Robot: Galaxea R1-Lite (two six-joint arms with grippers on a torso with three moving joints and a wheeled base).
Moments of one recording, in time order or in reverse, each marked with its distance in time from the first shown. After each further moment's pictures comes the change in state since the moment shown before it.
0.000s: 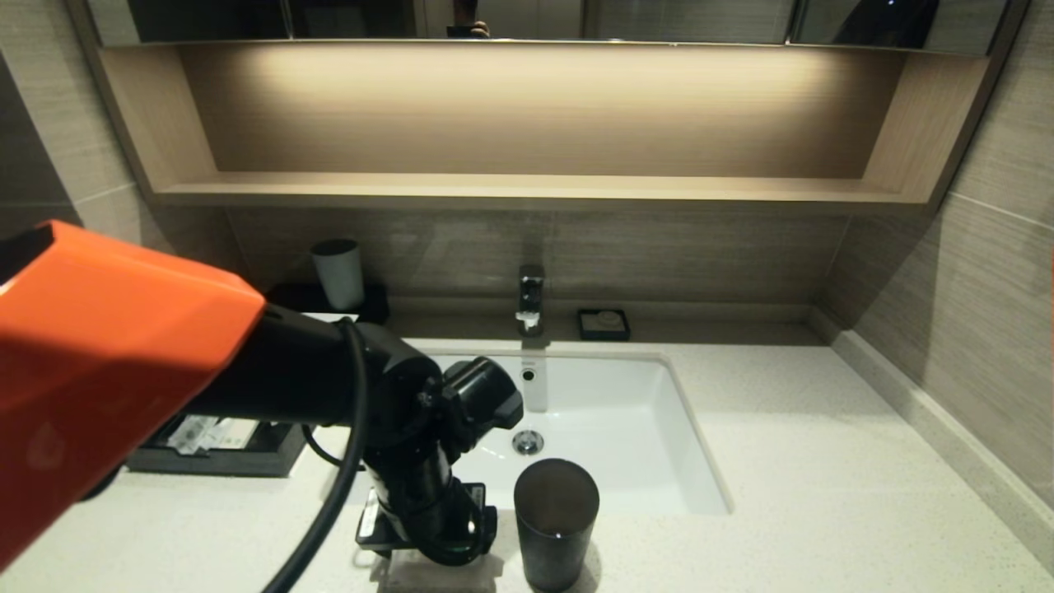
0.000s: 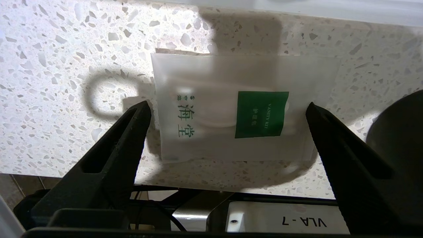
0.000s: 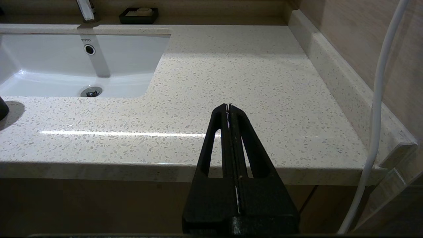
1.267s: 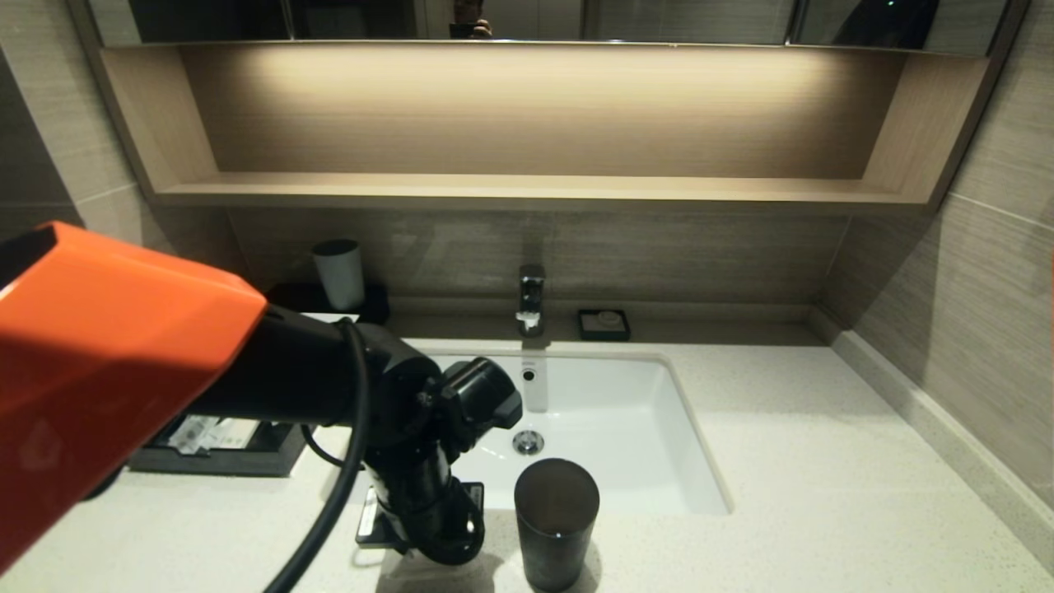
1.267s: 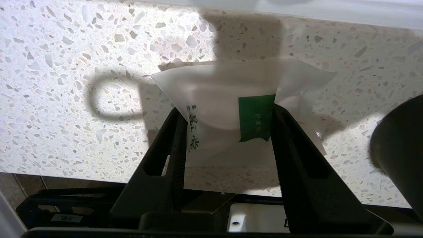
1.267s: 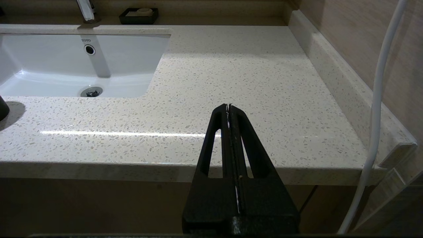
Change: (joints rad) left arm 0.000 0.008 -0.001 -0.001 0.004 0.001; right arm 0.000 0.000 0.000 0.000 0.000 0.000
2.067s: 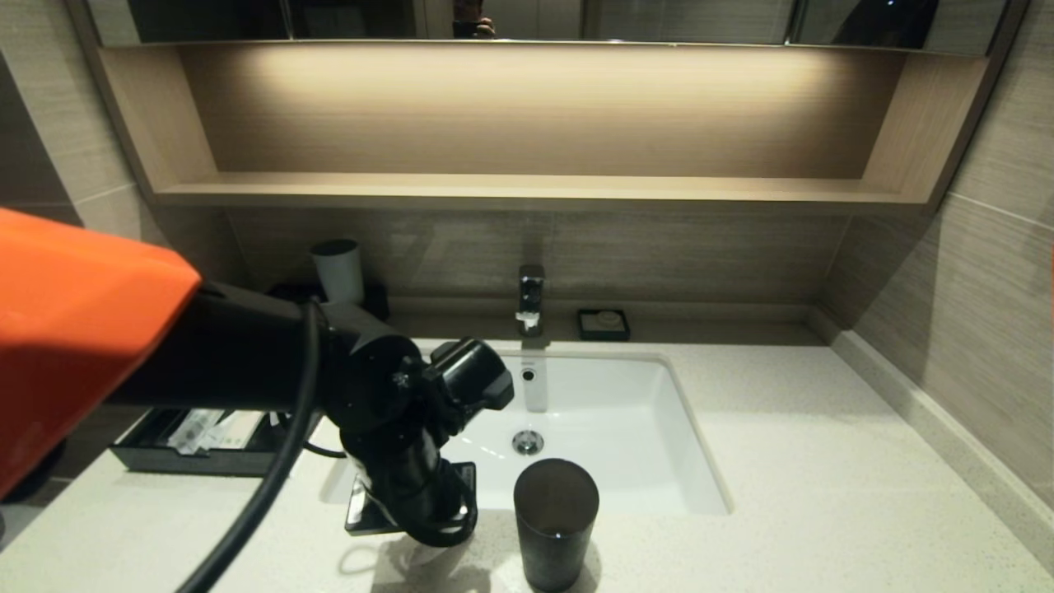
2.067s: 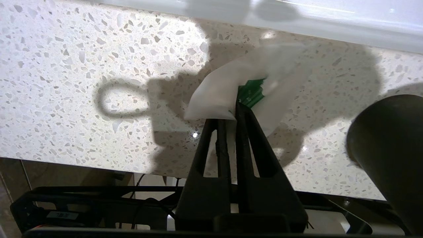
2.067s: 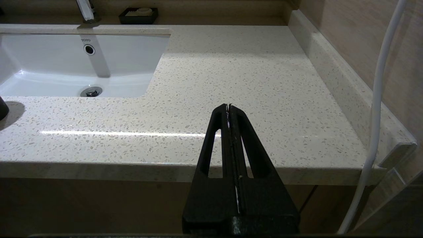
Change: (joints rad) left arm 0.012 -0.070 -0.012 0.018 0.039 -0.043; right arm 0.000 0.000 0.000 0.000 0.000 0.000
